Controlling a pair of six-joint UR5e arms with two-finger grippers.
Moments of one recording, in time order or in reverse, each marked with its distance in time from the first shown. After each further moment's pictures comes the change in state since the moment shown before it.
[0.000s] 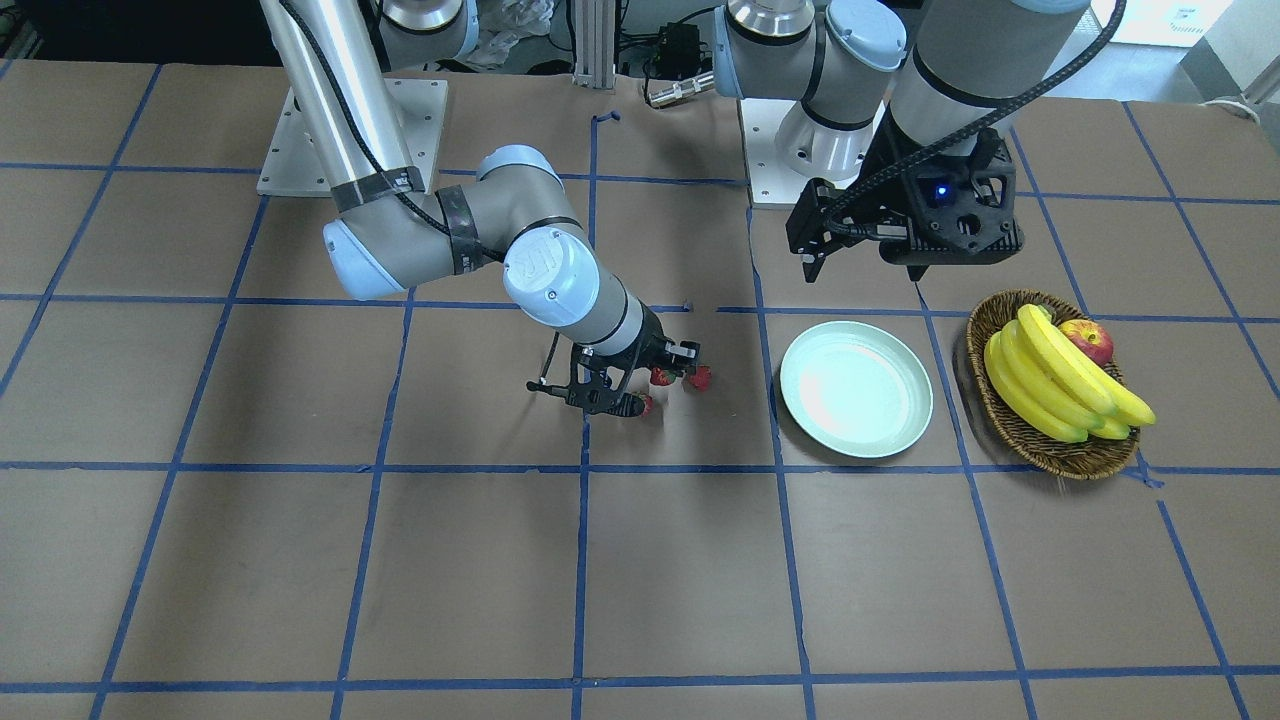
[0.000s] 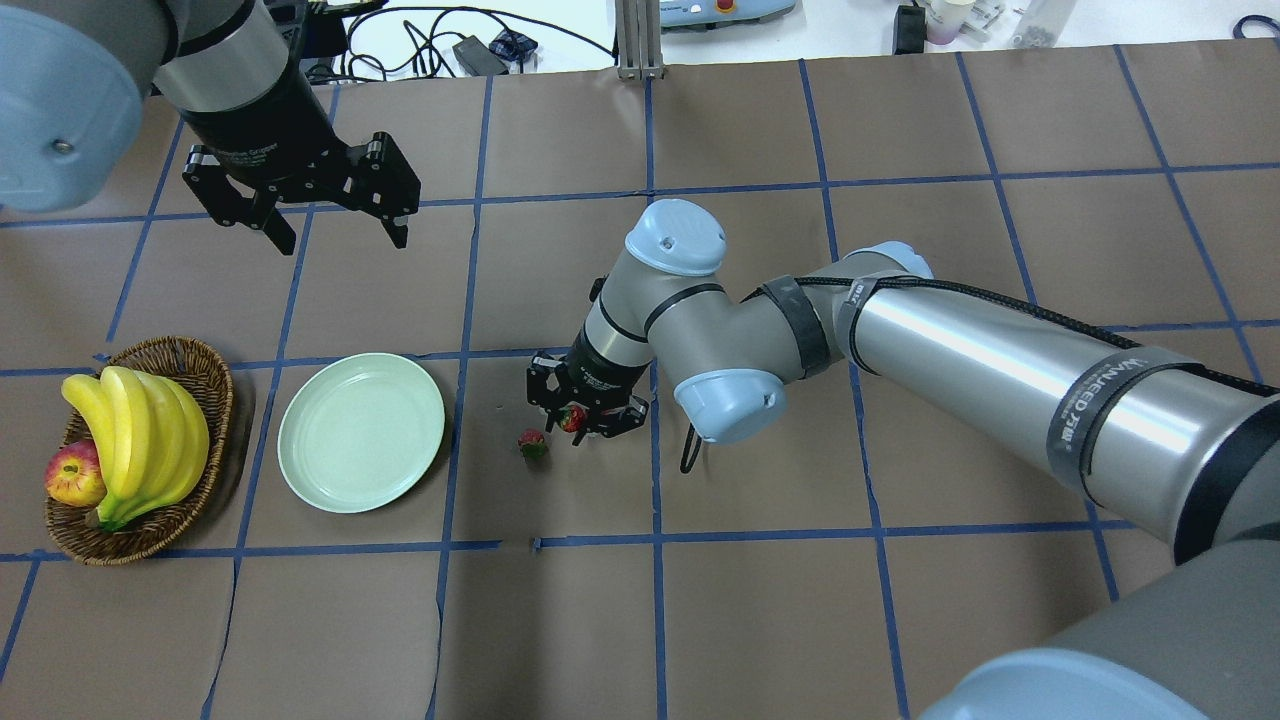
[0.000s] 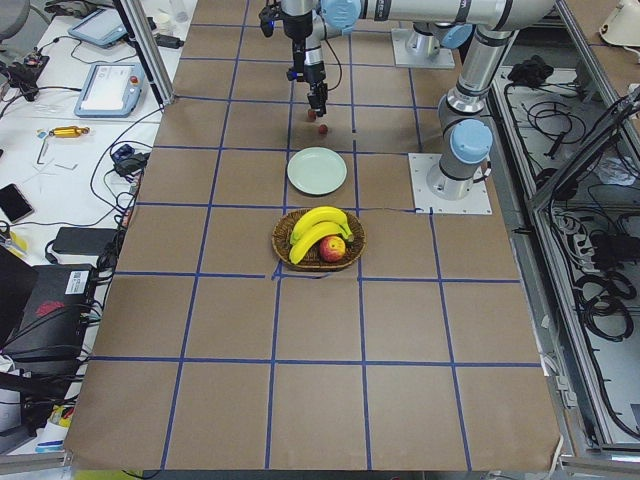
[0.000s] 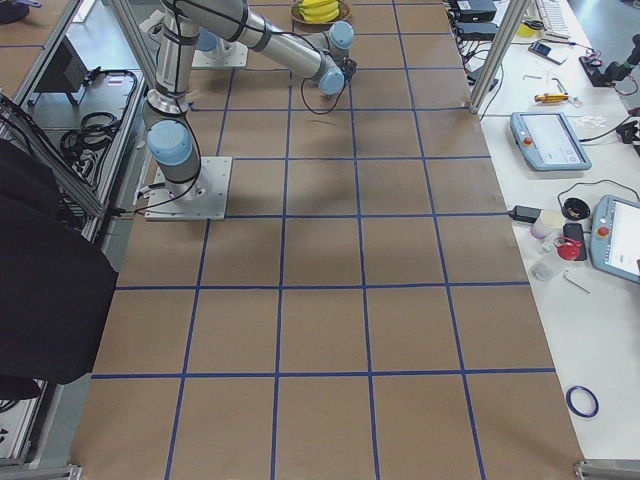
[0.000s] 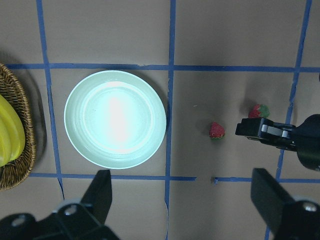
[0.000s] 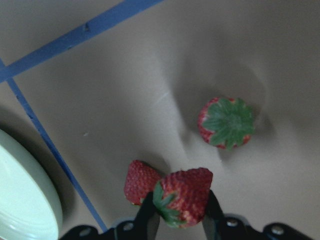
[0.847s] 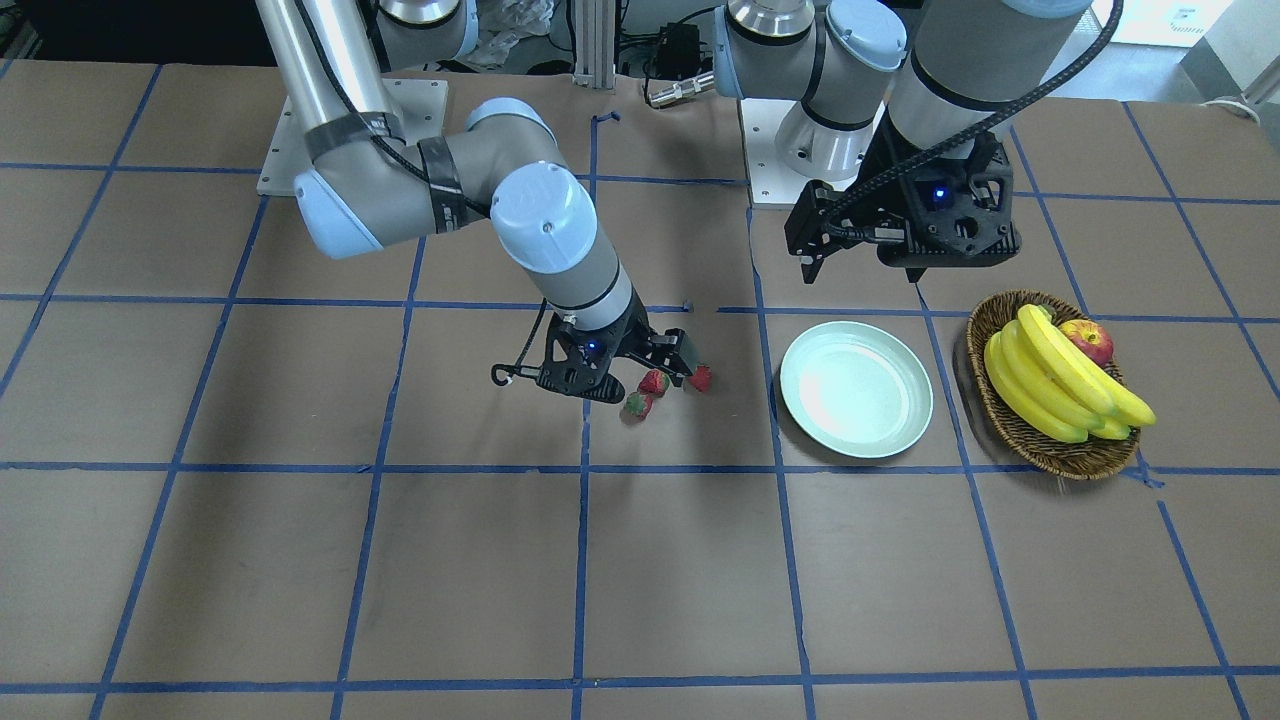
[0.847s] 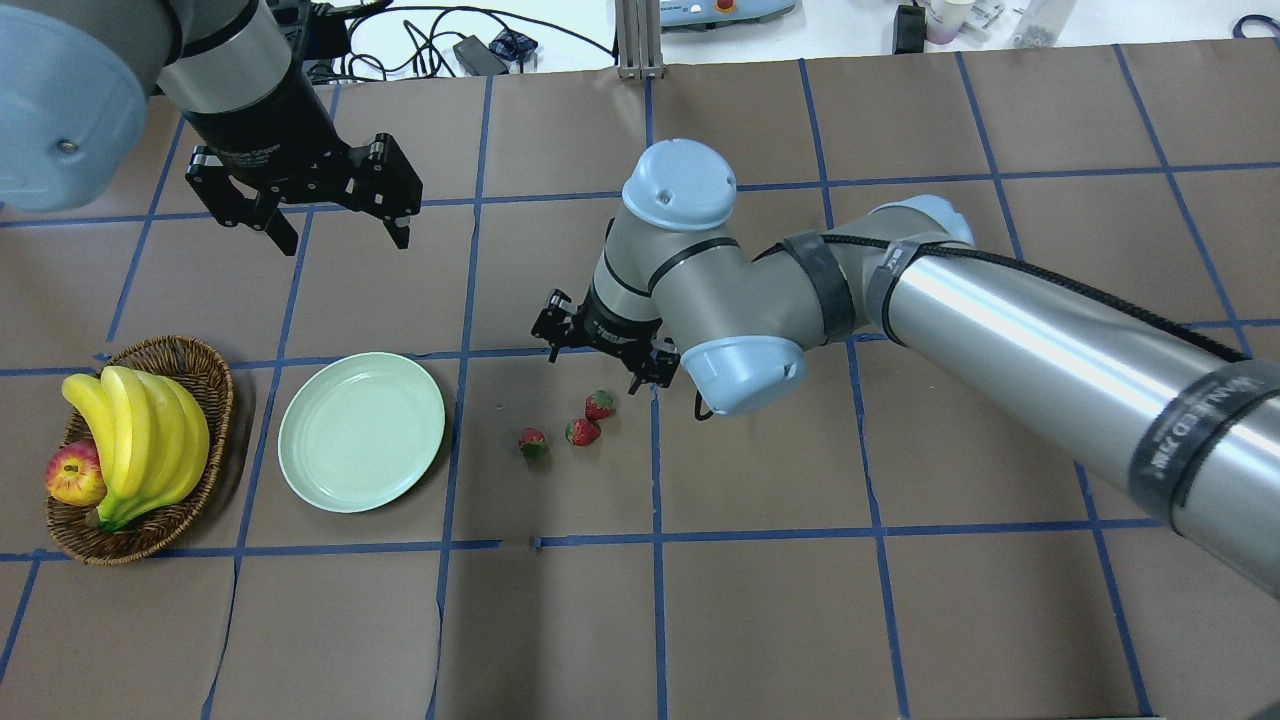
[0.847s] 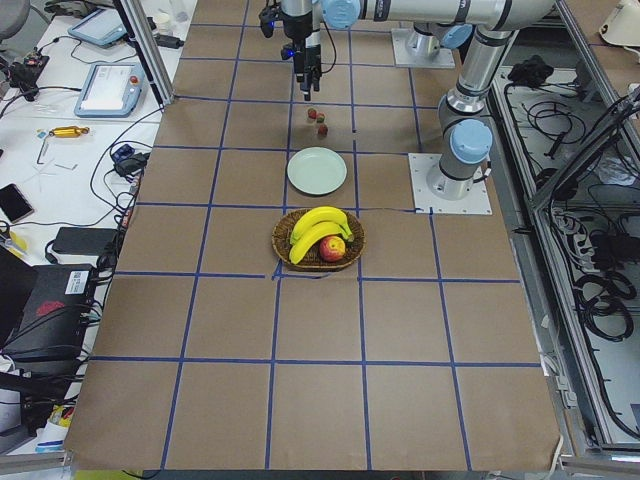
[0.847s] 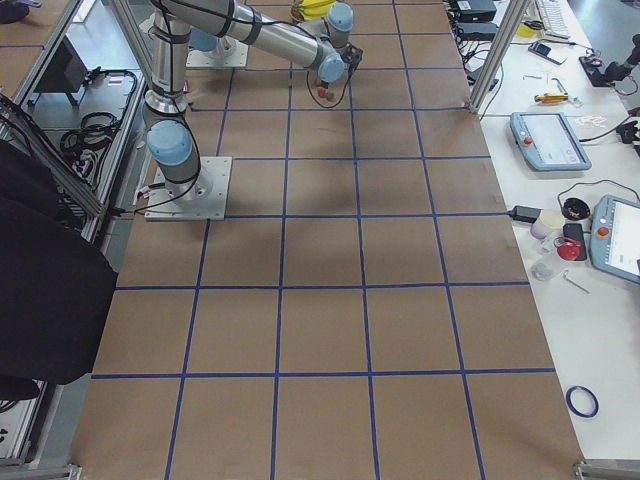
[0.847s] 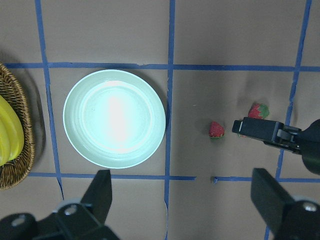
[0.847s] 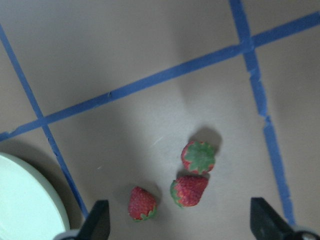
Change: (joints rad) left arm -0.001 -0.001 -0.001 0.000 0.000 0.000; right arm -0.019 -0.137 -0.083 0.113 -0.263 -0.009
